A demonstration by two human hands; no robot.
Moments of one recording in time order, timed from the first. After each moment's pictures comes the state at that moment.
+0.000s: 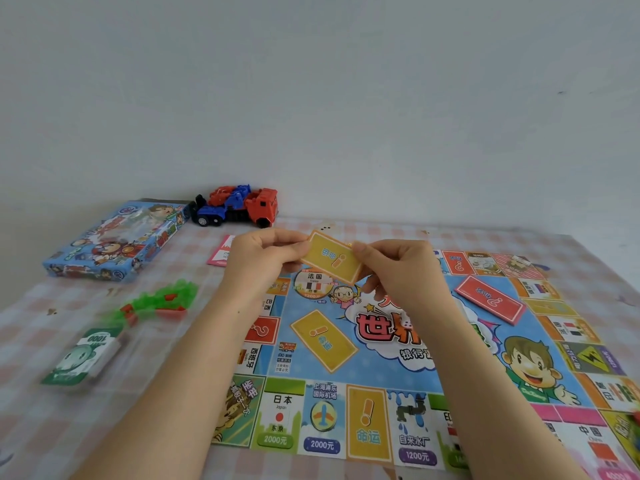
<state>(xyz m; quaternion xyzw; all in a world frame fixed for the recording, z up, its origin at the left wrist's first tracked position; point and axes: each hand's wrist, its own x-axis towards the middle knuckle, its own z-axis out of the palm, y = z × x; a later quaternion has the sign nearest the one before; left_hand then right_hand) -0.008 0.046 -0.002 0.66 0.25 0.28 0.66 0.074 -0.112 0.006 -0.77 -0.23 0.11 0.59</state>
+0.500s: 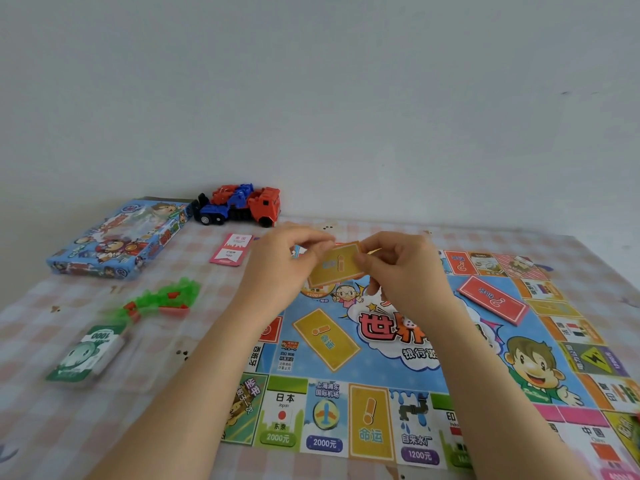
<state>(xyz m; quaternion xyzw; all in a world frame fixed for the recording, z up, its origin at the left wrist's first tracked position) -0.005 0.036 -0.006 0.86 0.13 0.32 0.37 0.077 -0.113 0.003 -0.79 -0.31 0.05 0.53</state>
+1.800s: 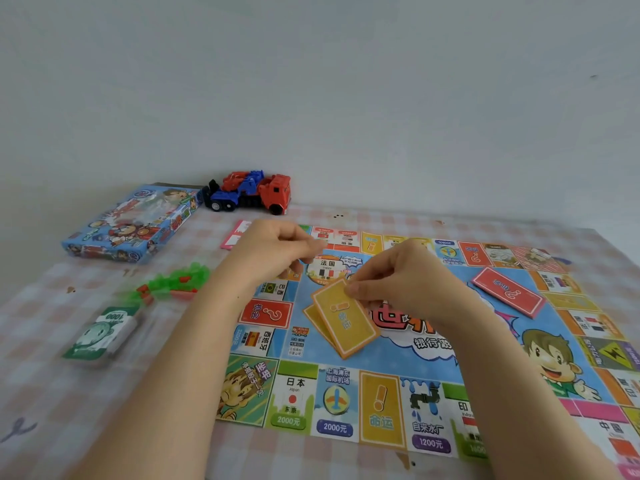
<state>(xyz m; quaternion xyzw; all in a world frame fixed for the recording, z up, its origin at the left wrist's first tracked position) -0.023 0.052 0.009 0.81 0.26 0.15 0.51 0.064 -0.118 0.010 -0.82 -0.33 0.21 0.42</state>
